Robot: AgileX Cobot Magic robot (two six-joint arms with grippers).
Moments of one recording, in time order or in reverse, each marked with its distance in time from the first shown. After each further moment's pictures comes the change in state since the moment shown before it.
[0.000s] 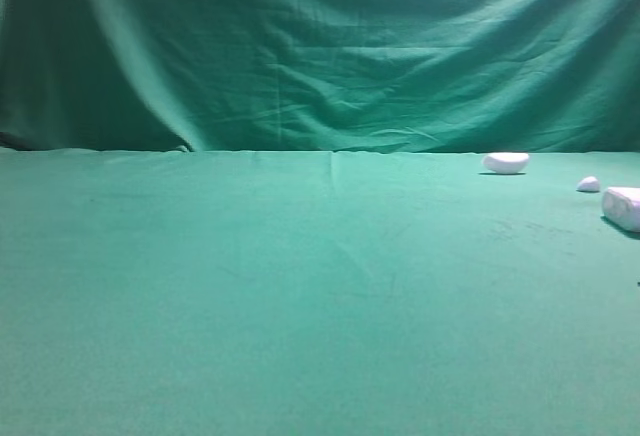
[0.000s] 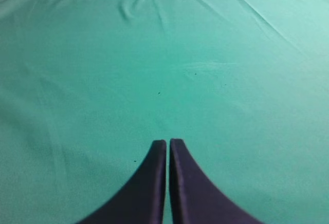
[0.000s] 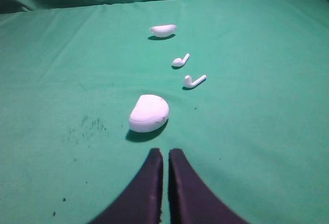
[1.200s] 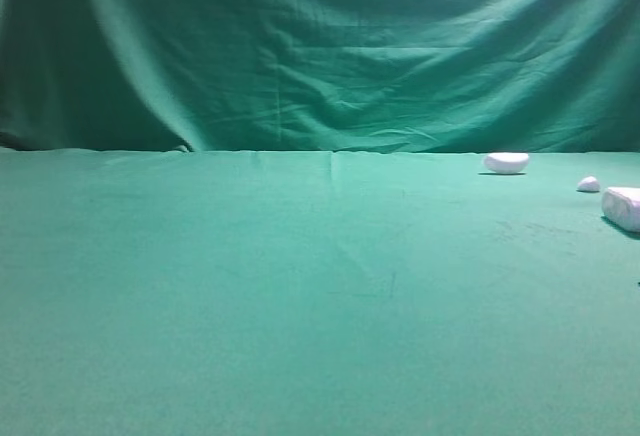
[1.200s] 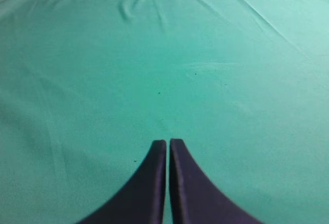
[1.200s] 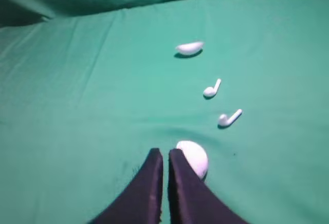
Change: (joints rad) left arm 0.000 0.000 0.000 0.000 0.000 0.000; right arm 0.000 0.812 -0.546 0.169 0.219 -0.143
